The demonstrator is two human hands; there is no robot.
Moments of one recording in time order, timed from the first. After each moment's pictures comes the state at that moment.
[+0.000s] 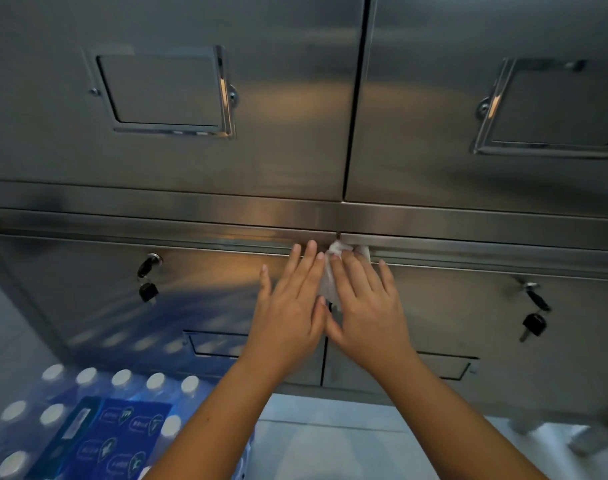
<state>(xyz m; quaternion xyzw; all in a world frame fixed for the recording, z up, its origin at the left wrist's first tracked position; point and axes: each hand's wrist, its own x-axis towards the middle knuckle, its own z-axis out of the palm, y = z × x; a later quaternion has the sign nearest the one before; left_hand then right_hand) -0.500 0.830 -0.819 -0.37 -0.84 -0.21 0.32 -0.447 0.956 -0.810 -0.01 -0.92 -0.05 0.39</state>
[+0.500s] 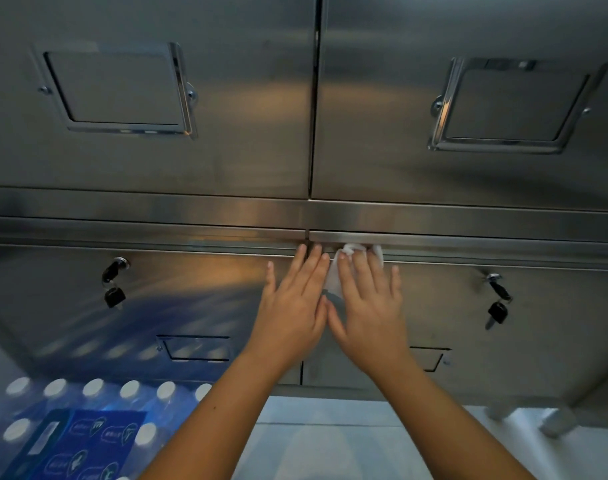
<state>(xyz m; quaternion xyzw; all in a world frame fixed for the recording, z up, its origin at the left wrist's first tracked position) -0.495 0.866 -0.822 -0.41 -0.83 -0.18 0.33 -0.430 0.987 -0.824 -0.08 -0.91 -0.05 0.40</state>
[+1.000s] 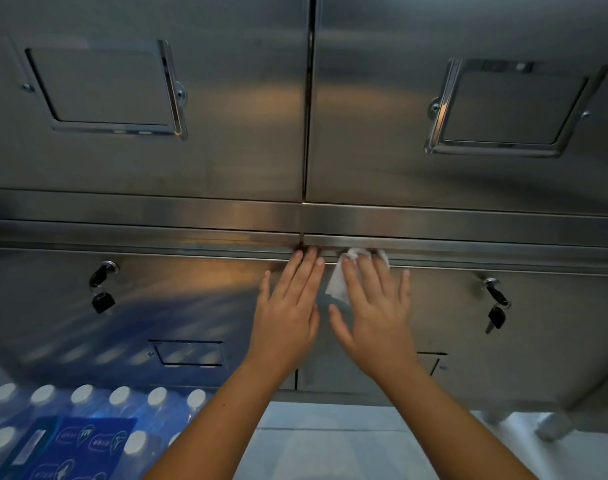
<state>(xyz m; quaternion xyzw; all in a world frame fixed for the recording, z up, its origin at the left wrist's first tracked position) -0.502 0.874 -0.840 -0.39 -0.82 -0.21 0.35 -0.426 1.001 -0.825 -0.08 -0.91 -0.05 0.41</state>
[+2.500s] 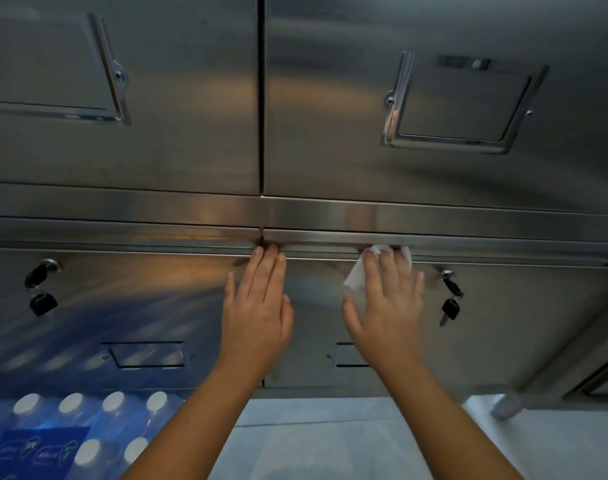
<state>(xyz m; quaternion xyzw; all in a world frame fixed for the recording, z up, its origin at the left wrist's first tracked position) -0.486 0.888 -0.836 -0.34 -0.83 -0.27 0.35 -0.401 1.043 -0.826 -0.18 -0.89 -0.04 0.42</state>
